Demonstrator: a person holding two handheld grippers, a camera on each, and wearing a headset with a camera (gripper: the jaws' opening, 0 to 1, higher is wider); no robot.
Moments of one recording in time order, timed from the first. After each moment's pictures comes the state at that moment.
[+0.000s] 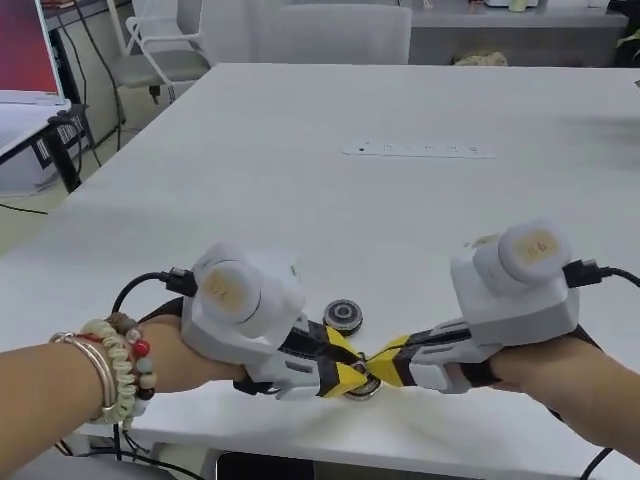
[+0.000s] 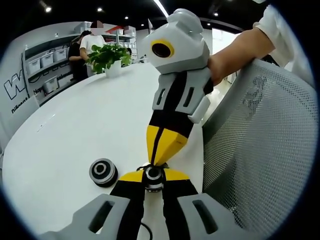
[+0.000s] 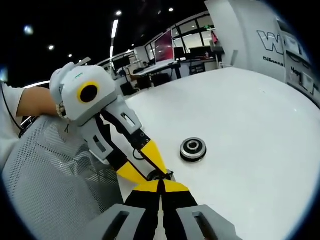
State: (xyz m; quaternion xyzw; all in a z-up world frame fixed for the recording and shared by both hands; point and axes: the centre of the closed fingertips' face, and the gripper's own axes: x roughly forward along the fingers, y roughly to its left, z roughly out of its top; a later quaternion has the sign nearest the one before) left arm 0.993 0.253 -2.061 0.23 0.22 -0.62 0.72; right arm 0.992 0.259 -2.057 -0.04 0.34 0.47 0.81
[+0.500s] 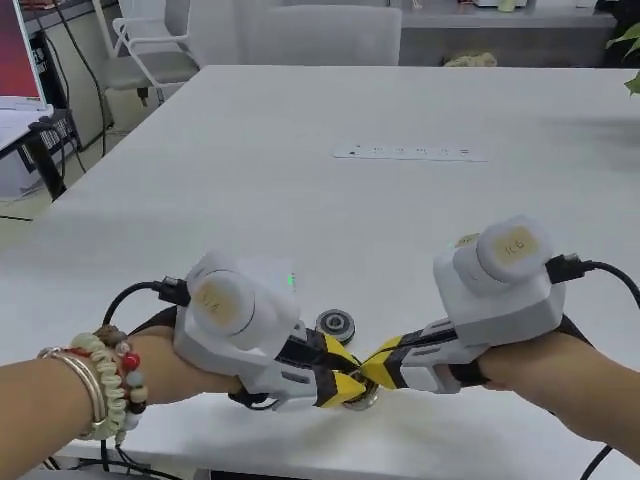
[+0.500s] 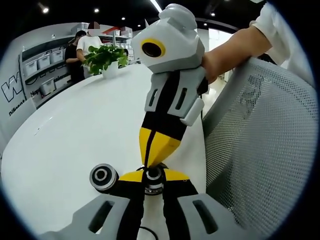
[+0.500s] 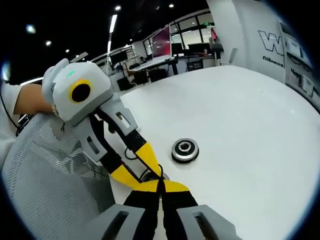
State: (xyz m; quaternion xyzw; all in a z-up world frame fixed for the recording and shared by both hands) left arm 0.997 0.246 -2.061 0.23 0.21 -0.63 0.71; right arm 1.006 0.253 -2.062 -0.06 0.36 0.46 0.81
